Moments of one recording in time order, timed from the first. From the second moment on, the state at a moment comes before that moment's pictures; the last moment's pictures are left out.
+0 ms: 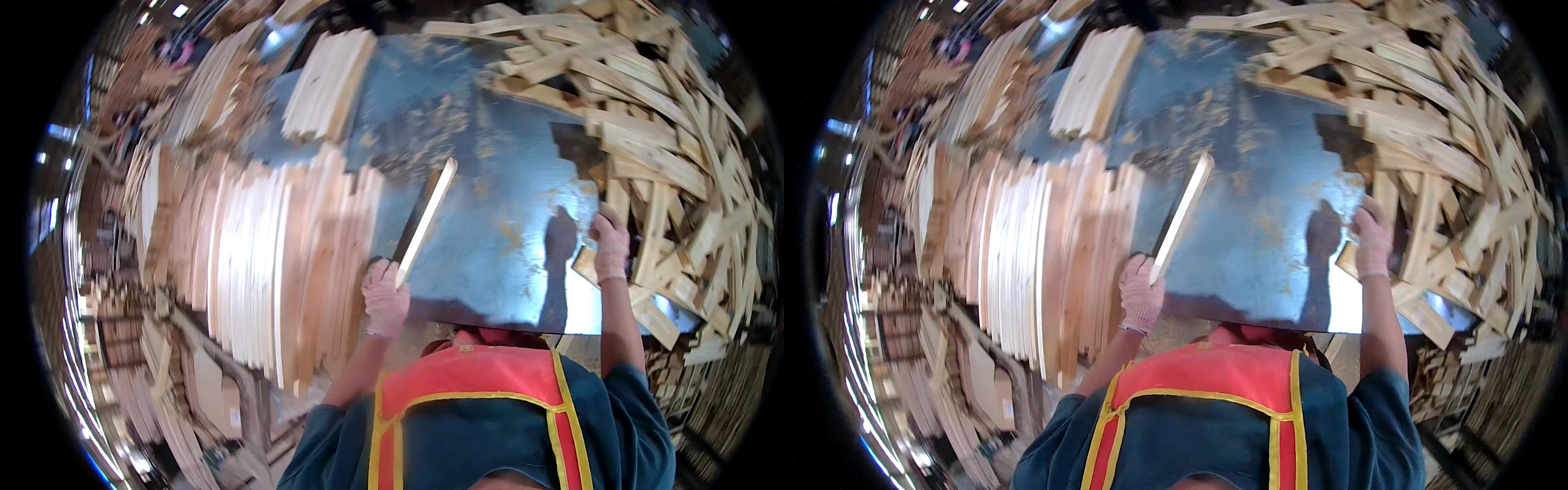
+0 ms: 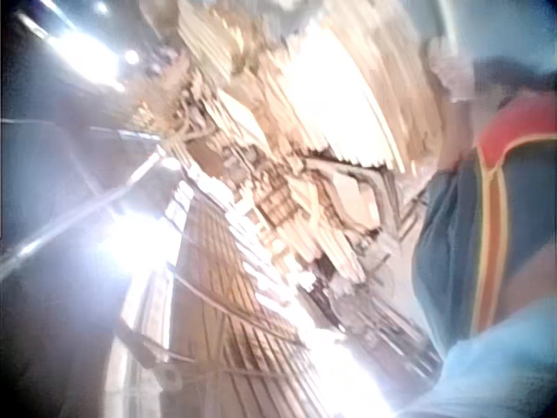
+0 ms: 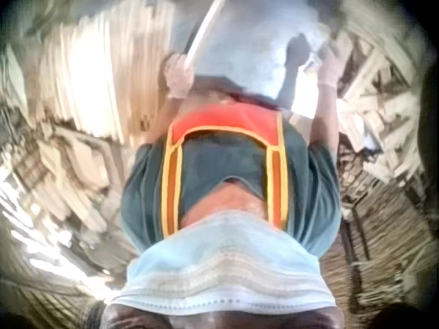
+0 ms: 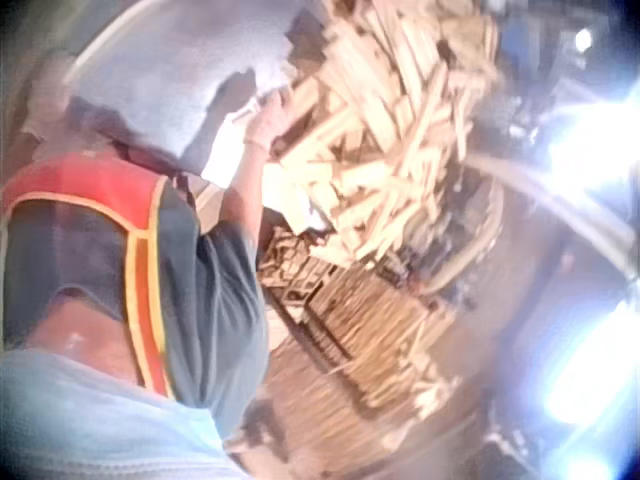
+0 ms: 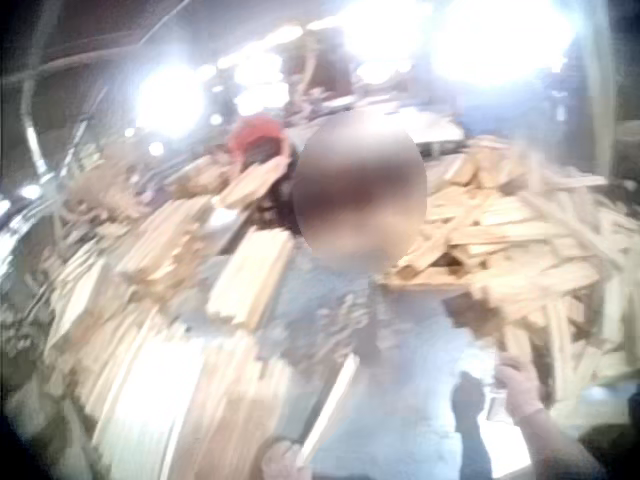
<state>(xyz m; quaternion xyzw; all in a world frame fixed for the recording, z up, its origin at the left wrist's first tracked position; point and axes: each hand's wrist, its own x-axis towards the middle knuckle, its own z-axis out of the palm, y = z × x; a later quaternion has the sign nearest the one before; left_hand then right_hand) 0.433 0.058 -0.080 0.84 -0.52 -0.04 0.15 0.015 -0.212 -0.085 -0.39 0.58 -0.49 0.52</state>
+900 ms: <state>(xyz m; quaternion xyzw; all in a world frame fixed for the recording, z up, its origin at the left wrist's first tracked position) 0.198 -0.107 -0.045 0.69 -0.71 -0.09 -0.07 -0.164 -0.335 -0.110 0.00 0.52 -0.67 0.52</state>
